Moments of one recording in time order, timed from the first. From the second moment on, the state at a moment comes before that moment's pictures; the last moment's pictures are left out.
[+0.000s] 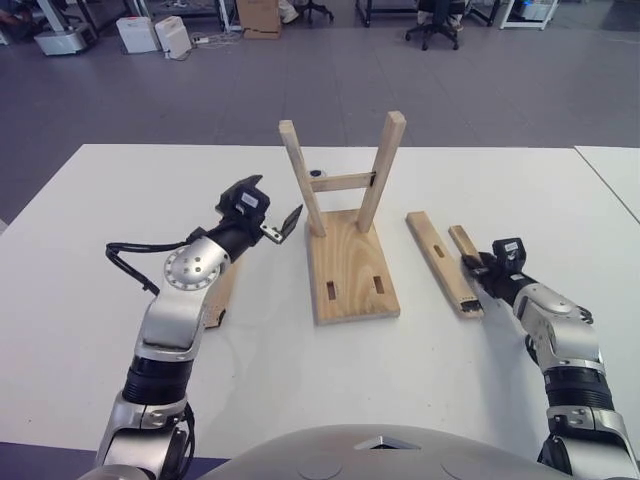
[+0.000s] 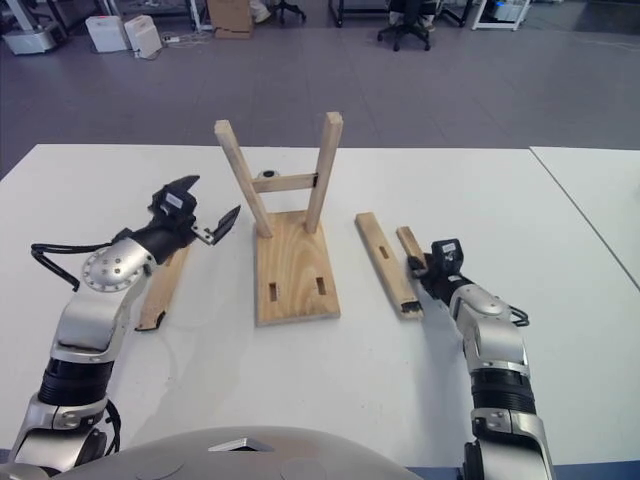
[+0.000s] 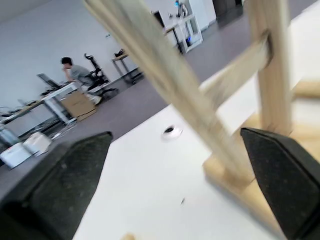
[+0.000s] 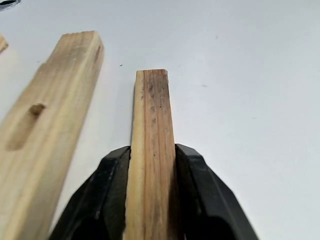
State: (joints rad) left arm -0.19 0.35 -0.01 -0.38 -0.12 0.42 -0.45; right arm -0.11 -0.42 -0.21 0.21 0.20 0.38 0.39
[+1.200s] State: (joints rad) left arm -0.67 0.07 0.24 -0.43 -1.13 0.70 -0.01; right arm -0.60 -0.38 0.09 -0.47 0.28 0.35 0.52
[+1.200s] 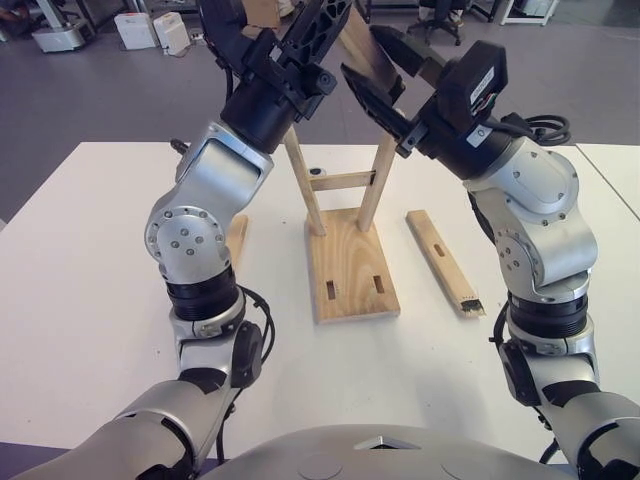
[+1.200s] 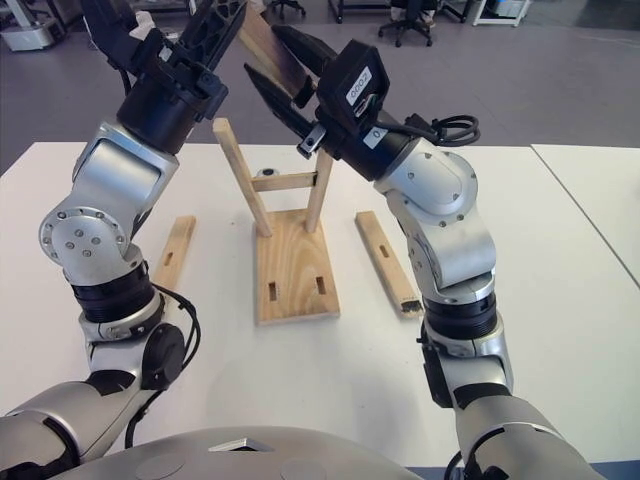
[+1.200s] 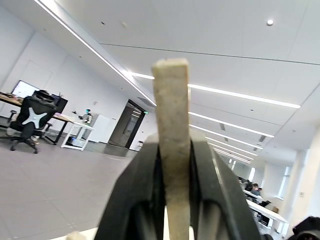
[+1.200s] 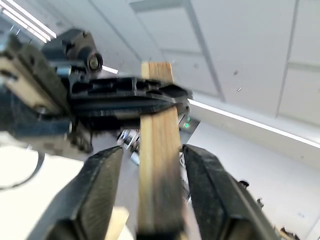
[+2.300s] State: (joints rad) left arm 0.00 0.21 0.37 -0.05 -0.59 0.24 -0.28; right arm -0.20 -0.43 0.00 -0.02 0.04 0.11 0.43
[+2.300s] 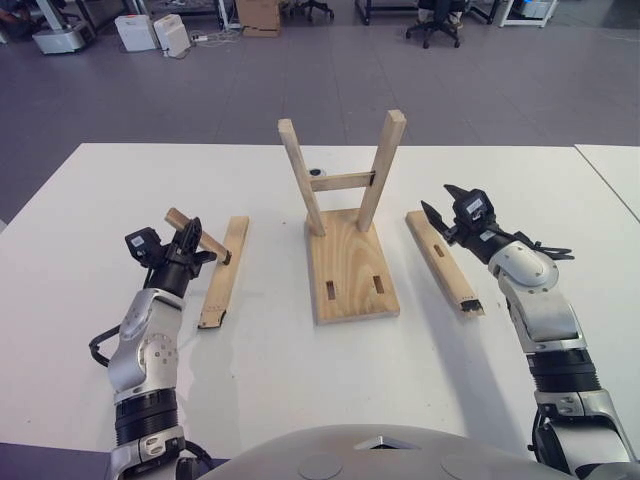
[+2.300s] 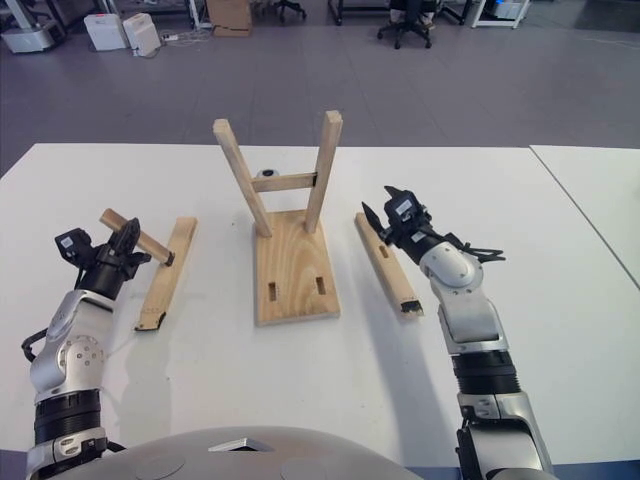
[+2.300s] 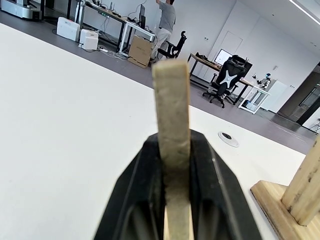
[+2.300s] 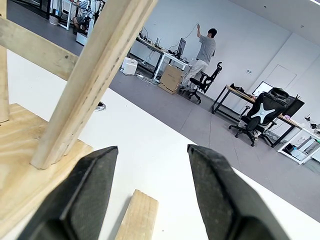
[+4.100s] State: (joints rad) left arm 0.13 0.55 0.19 -0.15 -0.35 0.65 -0.35; right arm -0.23 -0.42 0.00 -0.04 0.07 0.17 0.47
